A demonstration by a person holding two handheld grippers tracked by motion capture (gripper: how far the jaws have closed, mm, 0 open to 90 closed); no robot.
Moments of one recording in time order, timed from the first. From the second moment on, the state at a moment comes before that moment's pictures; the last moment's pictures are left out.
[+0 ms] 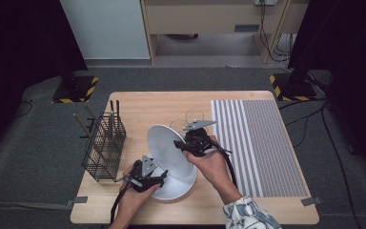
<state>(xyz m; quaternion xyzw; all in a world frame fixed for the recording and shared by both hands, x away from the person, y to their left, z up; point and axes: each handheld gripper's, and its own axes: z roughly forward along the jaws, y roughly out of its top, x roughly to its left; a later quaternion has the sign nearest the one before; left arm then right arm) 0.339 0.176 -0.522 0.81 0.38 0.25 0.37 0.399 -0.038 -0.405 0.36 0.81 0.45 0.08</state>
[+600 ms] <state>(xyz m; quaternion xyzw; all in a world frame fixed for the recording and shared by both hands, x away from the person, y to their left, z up) 0.333 0.177 -0.511 0.80 0.37 0.25 0.41 0.422 -0.039 -0.396 0.40 0.80 0.45 0.06</state>
